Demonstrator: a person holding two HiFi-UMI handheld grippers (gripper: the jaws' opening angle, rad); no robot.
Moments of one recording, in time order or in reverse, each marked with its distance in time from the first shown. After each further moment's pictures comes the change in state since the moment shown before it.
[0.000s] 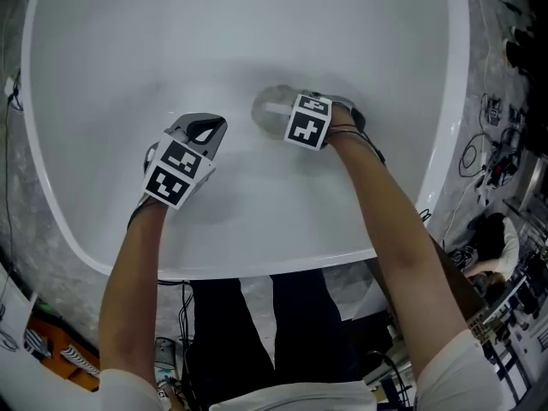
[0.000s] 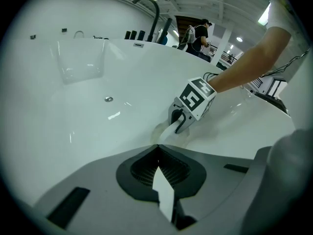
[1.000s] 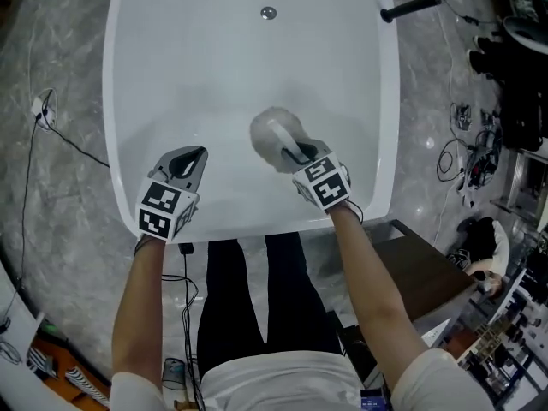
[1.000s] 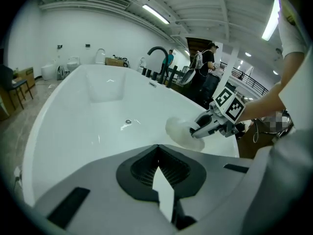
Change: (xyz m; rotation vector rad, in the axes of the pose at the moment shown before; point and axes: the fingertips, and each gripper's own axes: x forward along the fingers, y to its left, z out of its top) left arm -0.203 -0.012 0.054 -0.127 -0.193 0.118; right arm -0.228 0.074 0.063 0.652 -0.547 -0.216
